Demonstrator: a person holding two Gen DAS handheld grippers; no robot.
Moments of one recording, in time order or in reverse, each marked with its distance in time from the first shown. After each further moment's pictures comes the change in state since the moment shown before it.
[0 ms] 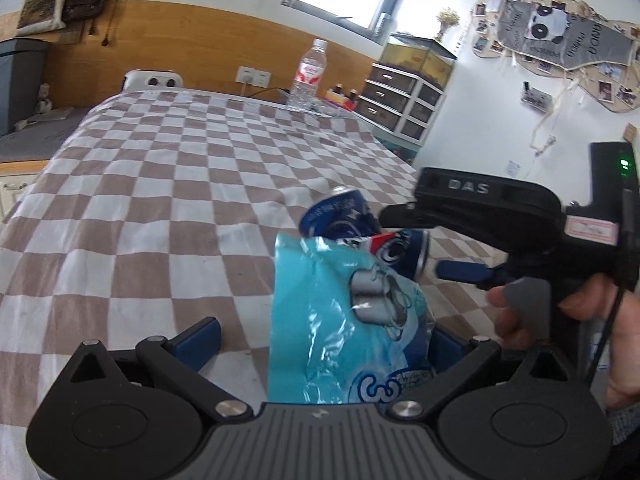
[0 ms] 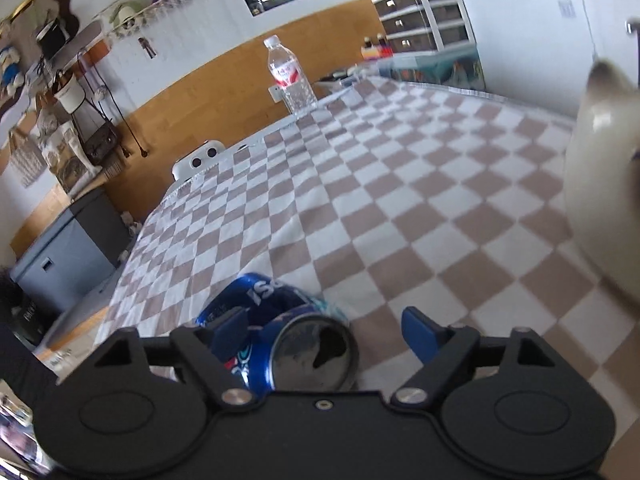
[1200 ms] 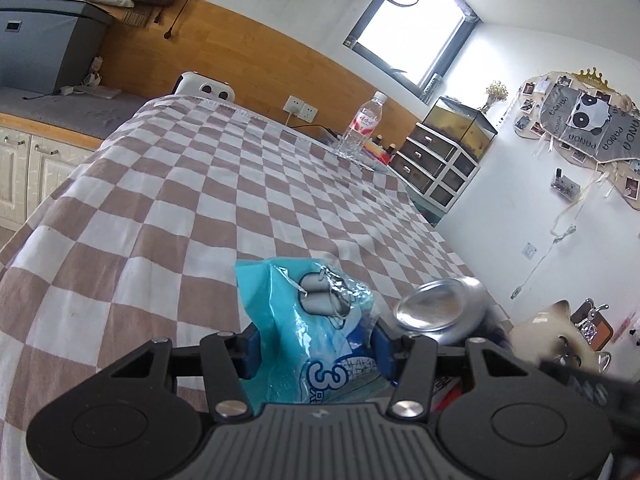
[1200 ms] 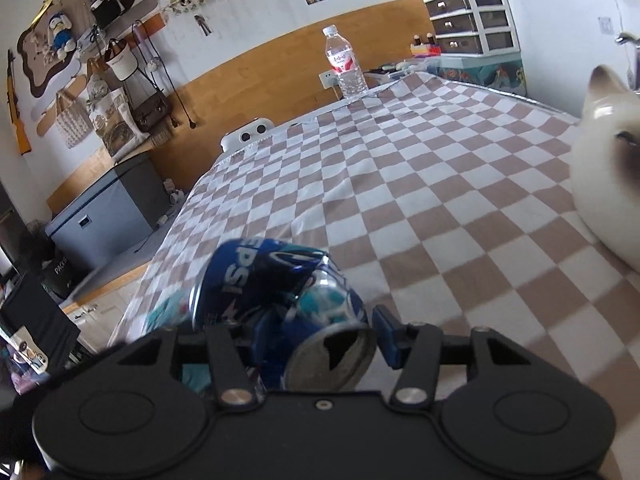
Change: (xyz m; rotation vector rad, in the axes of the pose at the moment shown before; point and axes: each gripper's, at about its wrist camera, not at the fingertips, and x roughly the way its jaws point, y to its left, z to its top) left arm -0.014 0.049 0.007 -0.231 -0.133 -0.001; right arm -0.057 0.014 -0.041 -0.124 0.023 0.102
